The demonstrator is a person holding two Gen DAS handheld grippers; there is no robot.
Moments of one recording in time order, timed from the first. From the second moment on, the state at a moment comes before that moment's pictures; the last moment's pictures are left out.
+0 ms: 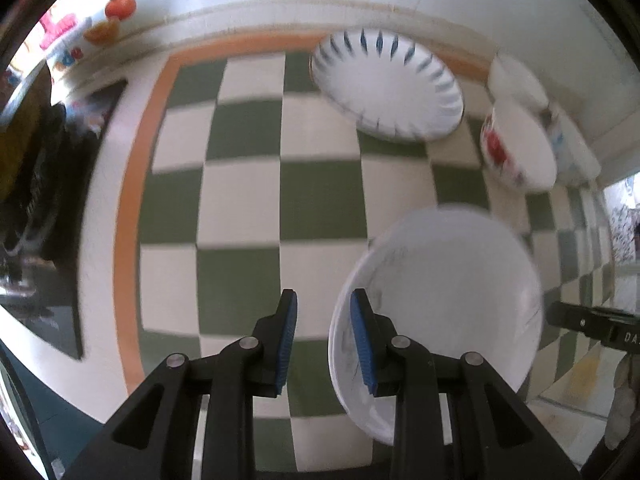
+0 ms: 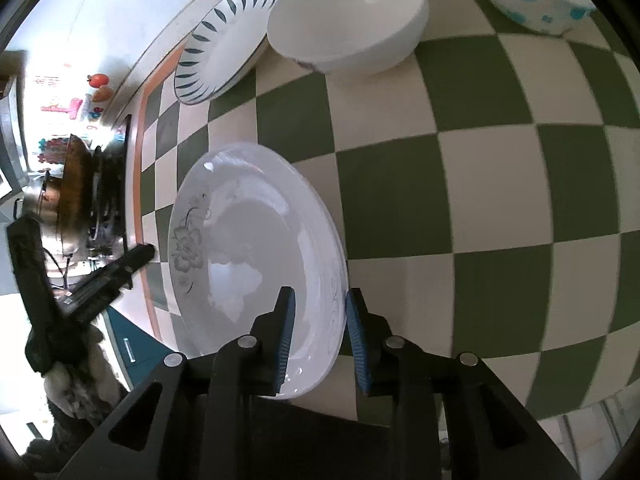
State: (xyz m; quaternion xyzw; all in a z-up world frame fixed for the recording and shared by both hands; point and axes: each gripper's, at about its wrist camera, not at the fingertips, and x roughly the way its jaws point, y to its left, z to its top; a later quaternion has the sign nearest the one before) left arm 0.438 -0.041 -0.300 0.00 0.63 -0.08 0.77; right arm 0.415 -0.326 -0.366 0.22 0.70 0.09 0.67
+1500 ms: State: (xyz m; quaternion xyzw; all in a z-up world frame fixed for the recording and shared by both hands) left arm 0.656 -0.050 -0.368 -0.04 0.67 -0.11 0.73; right arm 0.676 -0.300 -0.402 0.19 0.68 0.06 0.71
